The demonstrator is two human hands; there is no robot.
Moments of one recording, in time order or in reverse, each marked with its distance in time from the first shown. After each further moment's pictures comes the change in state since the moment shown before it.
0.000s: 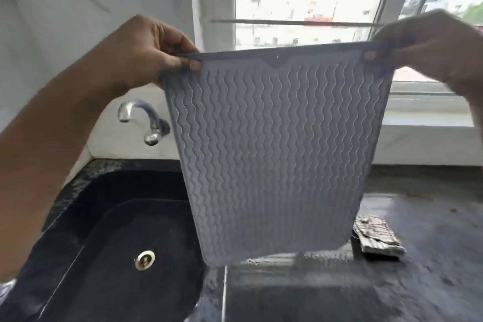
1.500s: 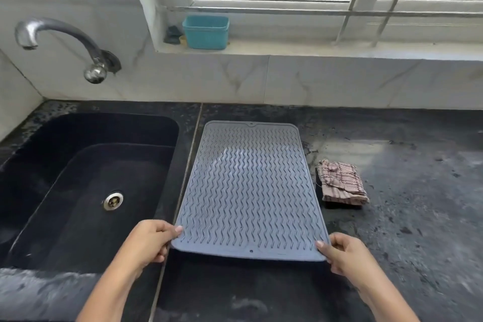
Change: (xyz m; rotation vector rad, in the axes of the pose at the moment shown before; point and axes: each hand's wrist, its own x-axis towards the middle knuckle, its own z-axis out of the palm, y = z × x) left_hand -0.209 -0.131 0.287 -0.250 -0.156 -1.113; right_hand -0.292 0.248 0.166 0.471 -0.144 1.144
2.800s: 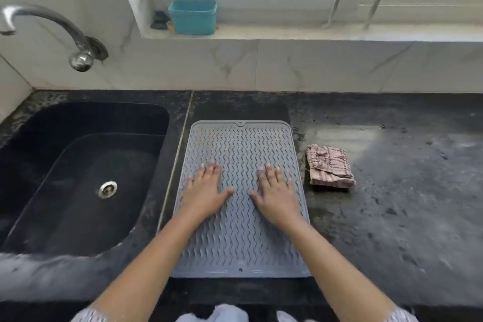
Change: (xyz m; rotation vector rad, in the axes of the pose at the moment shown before) left_hand 0.064 0.044 0.108 0.913 0.027 0.445; right_hand 0.067 -0.047 0.086 -1.071 0.021 -0.456
